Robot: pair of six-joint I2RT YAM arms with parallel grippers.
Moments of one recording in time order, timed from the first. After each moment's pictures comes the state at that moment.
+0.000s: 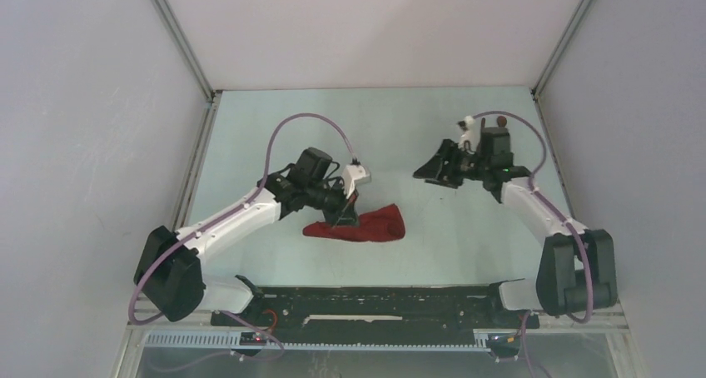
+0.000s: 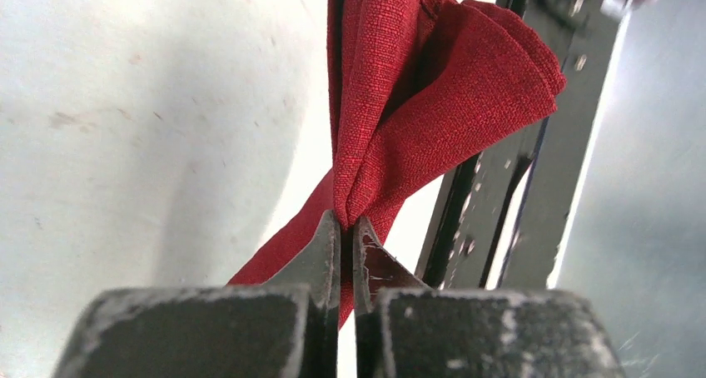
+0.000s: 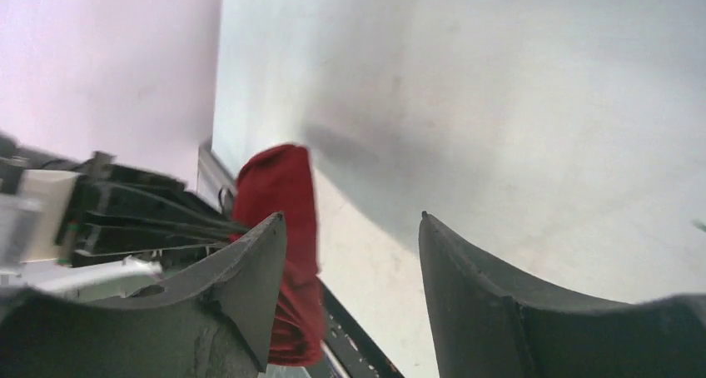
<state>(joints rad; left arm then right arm) -0.67 1.32 0.92 -0.50 0.63 0.23 0.20 1.38 0.86 -0.13 -0.80 0.55</state>
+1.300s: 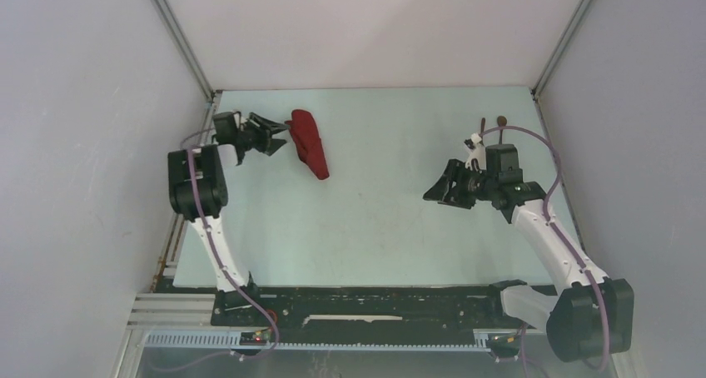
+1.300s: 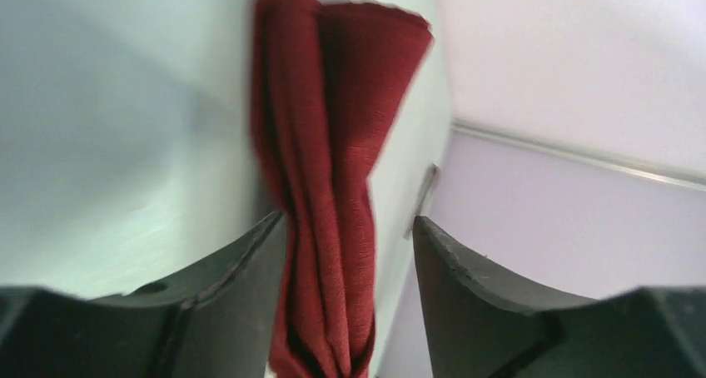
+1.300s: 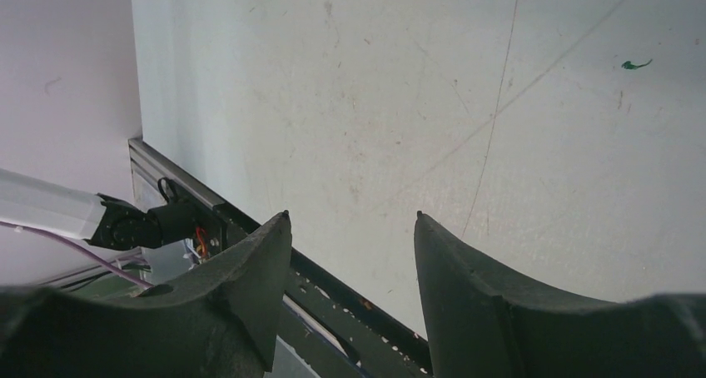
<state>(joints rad) 0.16 2.14 1.23 0.41 0.76 -1.17 0.15 1.11 0.80 -0.48 -0.60 0.46</state>
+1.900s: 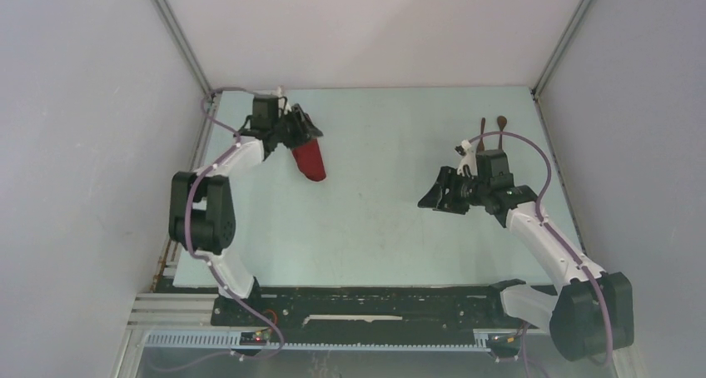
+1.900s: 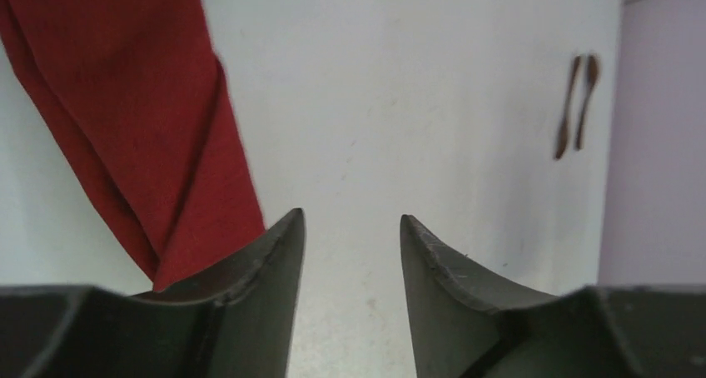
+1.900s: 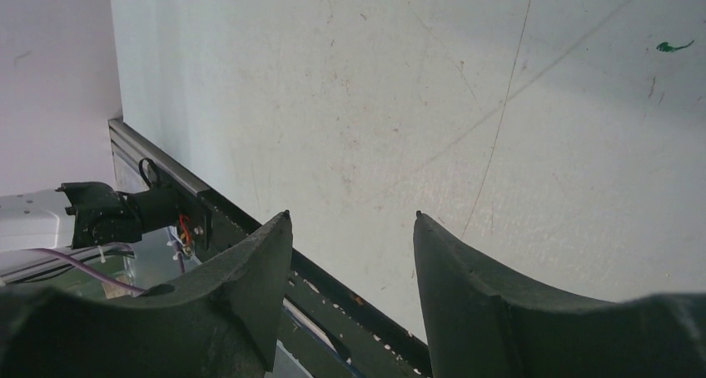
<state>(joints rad) -0.13 1.71 1.28 -0.18 0.33 -0.58 0.23 1.12 0.74 -0.43 -0.56 0.46</state>
